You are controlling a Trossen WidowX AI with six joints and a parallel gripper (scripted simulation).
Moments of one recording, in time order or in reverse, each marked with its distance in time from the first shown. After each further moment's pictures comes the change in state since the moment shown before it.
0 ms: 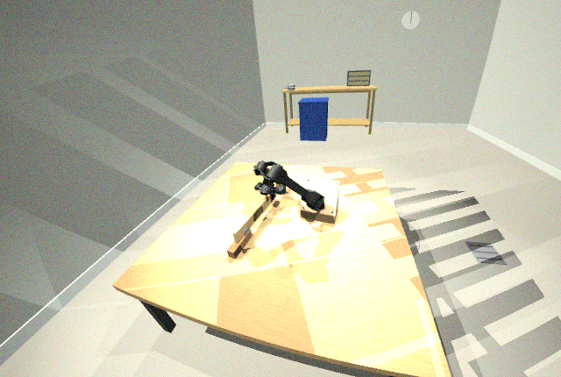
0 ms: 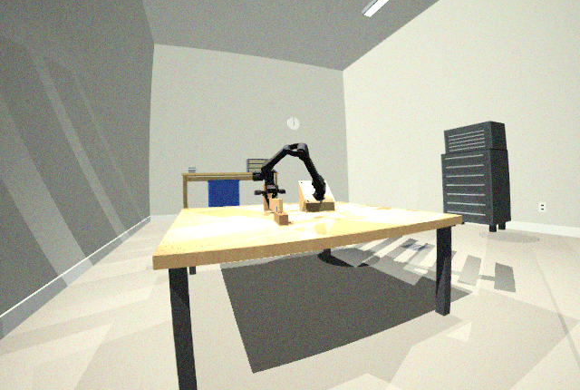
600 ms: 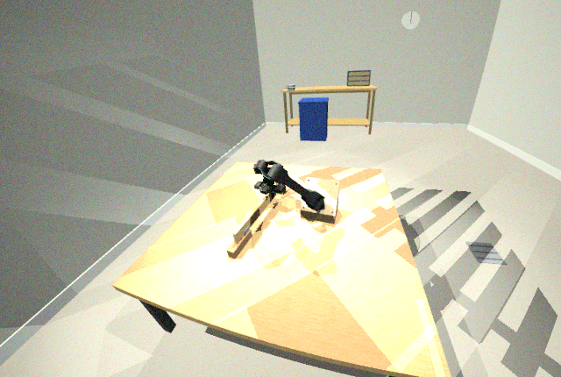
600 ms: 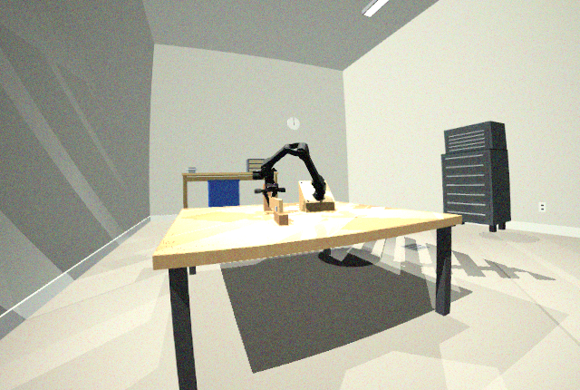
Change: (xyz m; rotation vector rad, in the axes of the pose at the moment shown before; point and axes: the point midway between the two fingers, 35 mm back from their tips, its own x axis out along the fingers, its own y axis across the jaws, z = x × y) arm -0.009 0.000 0.000 0.000 -0.001 0.000
